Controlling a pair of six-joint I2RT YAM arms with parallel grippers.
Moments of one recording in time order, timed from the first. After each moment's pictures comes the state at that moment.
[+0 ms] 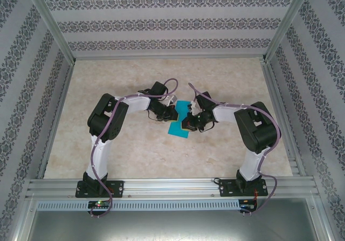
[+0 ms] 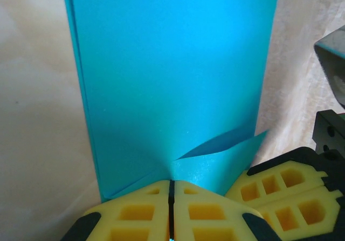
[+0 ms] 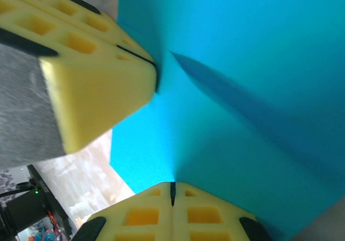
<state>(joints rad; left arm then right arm) -0.49 2.15 1.39 -0.42 0.69 -0.43 0.41 1.83 0.91 -0.26 -0.70 0.55</state>
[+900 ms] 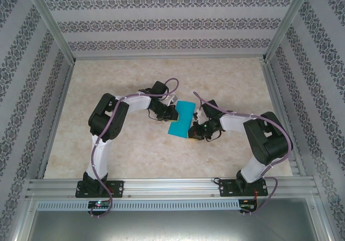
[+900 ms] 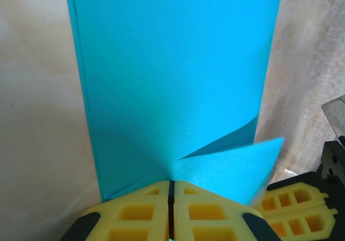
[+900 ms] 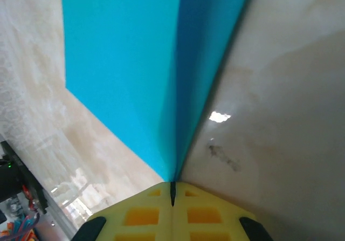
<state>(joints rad) -0.49 2.17 1.42 -0.46 0.69 -0.41 0.41 1.65 0.73 -0.31 -0.68 0.51</state>
